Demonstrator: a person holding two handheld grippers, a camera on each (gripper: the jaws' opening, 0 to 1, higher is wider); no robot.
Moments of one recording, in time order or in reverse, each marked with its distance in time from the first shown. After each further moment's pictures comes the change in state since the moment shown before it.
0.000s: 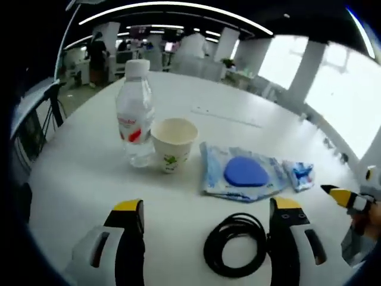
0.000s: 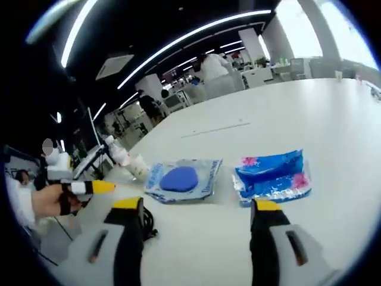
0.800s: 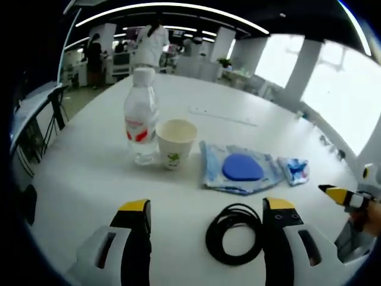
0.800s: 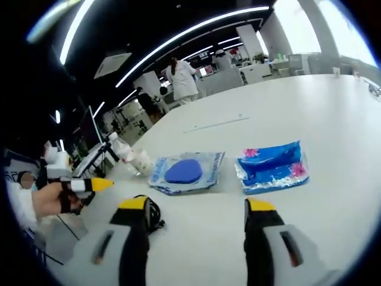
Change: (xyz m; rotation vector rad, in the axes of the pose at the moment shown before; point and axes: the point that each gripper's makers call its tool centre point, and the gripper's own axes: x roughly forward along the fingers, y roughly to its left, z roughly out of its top) left arm -0.011 0.000 -0.005 0.023 0.016 -0.017; right arm -0.014 0.008 -0.014 0.019 0.035 -0.011
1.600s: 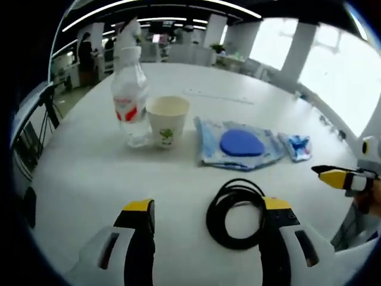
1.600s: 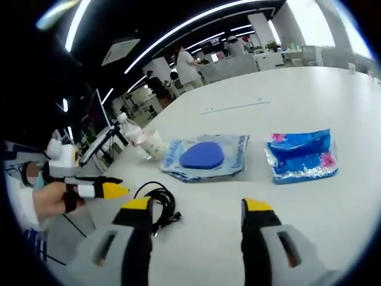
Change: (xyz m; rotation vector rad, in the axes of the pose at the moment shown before) left arm 0.007 -0.004 -0.044 0.080 0.111 0.001; right arm 0.035 0.042 -0.032 -0.040 0.128 0.094
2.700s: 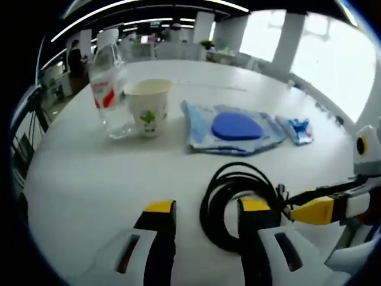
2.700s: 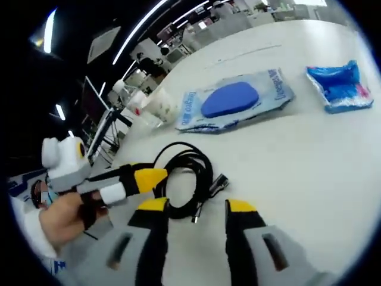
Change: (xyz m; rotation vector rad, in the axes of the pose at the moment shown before) left arm 0.030 -0.009 -0.021 0.082 0.002 -0.026; right arm 0.045 0.052 -0.067 0.226 0.200 0.032
